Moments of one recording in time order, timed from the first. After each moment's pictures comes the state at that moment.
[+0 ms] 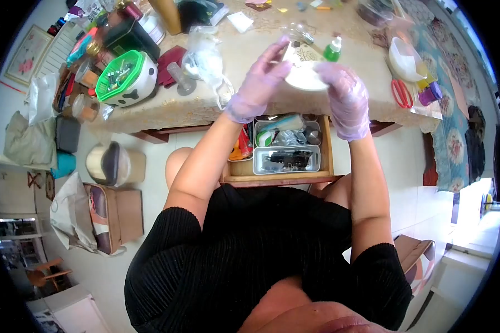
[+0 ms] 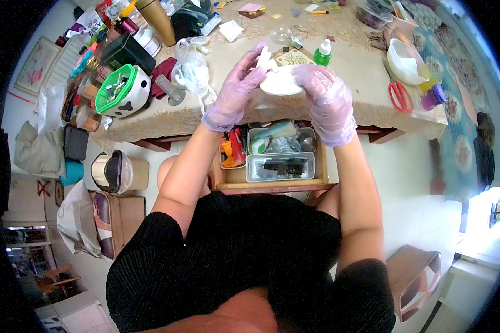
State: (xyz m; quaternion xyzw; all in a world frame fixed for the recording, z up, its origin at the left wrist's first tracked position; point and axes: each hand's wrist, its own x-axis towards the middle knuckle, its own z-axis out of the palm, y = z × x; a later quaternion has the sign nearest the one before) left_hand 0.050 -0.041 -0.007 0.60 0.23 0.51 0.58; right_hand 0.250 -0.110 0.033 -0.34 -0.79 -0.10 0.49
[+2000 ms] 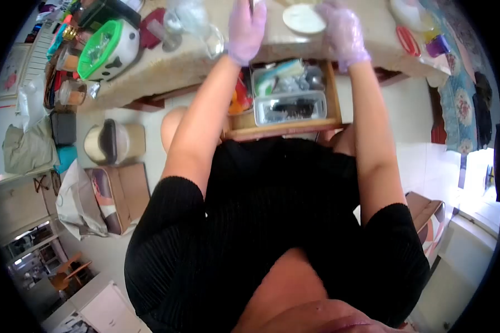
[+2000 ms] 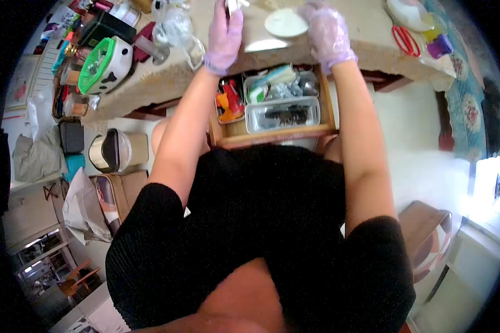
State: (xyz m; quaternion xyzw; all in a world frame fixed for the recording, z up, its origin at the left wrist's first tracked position) left_hand 0.054 -0.016 -0.042 0.71 0.33 0.60 0.12; right_hand 0.282 -0.063 -0.036 -0.55 -0.76 -0.21 0.29
